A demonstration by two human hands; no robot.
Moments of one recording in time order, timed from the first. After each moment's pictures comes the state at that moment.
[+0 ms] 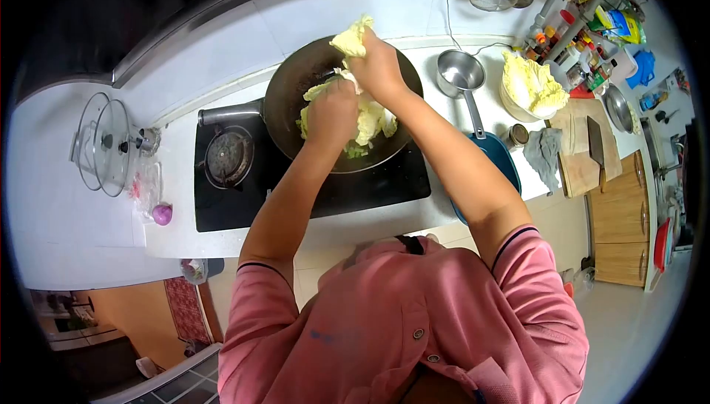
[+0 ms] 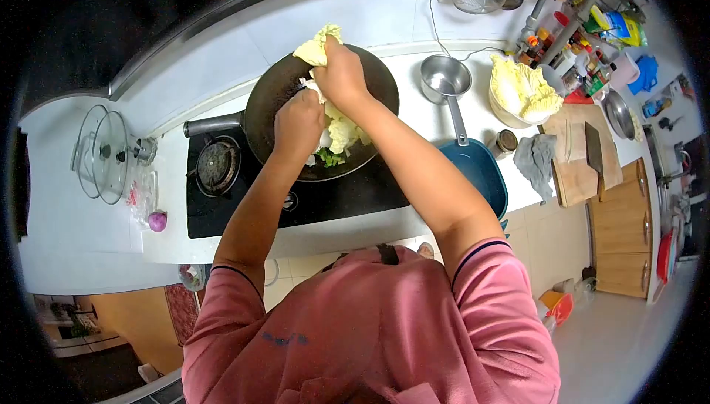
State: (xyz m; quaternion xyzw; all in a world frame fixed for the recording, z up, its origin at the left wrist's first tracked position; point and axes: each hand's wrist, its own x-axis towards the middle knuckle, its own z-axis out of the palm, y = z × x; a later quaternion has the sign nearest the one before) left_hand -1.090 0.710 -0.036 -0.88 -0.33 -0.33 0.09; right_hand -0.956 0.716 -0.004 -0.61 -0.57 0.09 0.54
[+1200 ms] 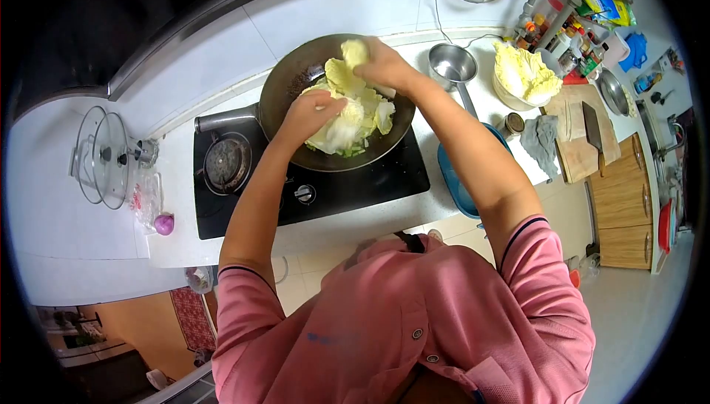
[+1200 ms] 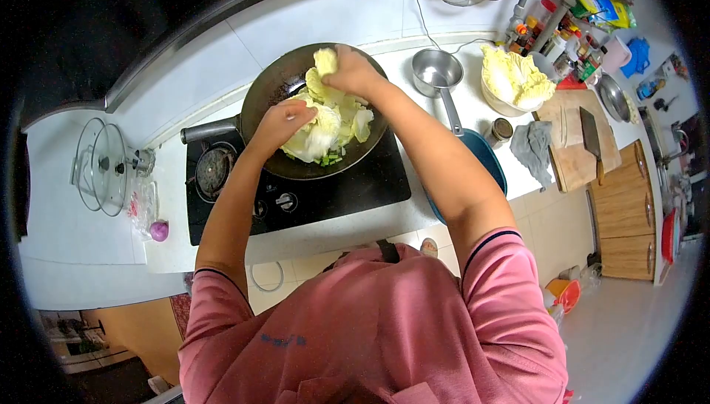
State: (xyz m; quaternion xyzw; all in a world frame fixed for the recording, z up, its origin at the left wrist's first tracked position) left_hand -1.130 0.745 -0.036 -0.83 -0.36 -0.20 -0.38; right_hand -0.908 0.713 -0.022 -0.67 -0.60 0.21 0.37
